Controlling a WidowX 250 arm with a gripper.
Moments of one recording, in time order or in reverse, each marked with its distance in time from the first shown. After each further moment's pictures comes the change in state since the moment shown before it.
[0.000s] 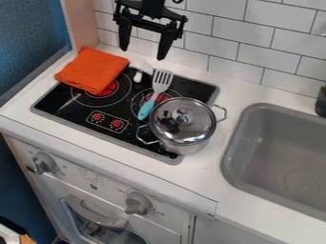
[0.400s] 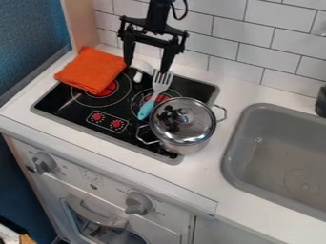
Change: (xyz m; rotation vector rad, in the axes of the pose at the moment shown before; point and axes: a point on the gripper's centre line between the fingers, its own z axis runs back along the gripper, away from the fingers) arm 0.009 0.000 -0.023 -0.026 0.074 0.028
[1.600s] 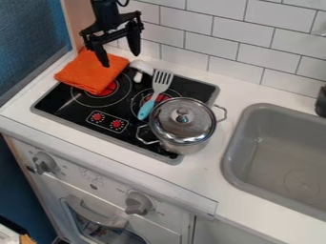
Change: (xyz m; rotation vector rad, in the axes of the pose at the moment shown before) arm 0.041 0.043 -0.020 -0.396 -0.098 0.506
